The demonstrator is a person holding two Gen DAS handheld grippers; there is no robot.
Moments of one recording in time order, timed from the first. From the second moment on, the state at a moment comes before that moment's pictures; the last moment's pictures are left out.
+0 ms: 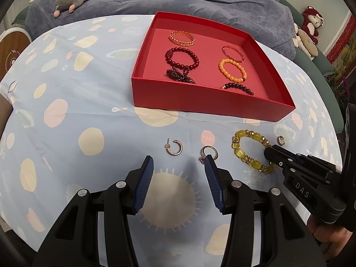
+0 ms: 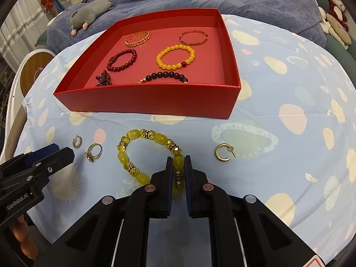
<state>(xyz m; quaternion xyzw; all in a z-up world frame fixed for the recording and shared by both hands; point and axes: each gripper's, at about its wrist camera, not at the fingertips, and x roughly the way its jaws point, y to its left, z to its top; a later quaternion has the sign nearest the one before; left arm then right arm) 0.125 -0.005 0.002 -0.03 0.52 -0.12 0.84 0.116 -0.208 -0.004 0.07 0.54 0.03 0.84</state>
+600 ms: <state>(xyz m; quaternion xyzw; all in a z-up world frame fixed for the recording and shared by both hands) 0.122 -0.037 -0.008 -0.01 0.53 -0.16 0.83 0.085 -0.224 -0.005 0.11 0.55 0.01 0.83</state>
